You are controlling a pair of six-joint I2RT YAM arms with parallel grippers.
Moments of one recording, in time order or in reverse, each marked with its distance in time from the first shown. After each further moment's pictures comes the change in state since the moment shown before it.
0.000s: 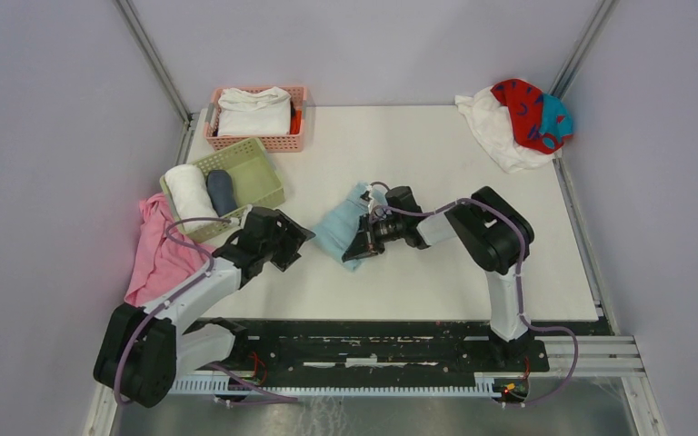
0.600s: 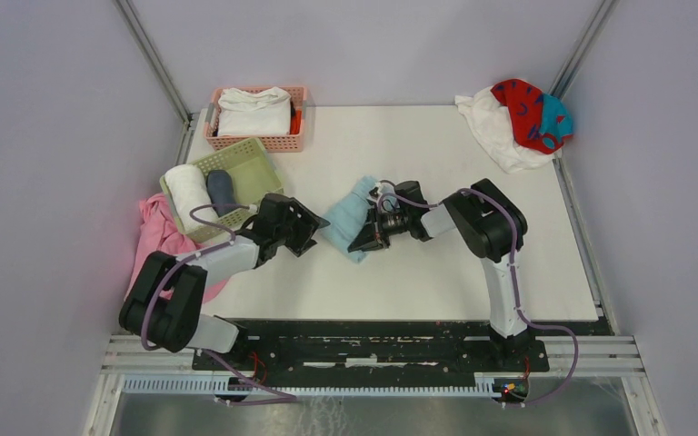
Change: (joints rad) left arm 0.000 0.278 0.067 0.229 0.111 0.000; right arm -0.114 0.153 0.043 0.133 -0.155 0.242
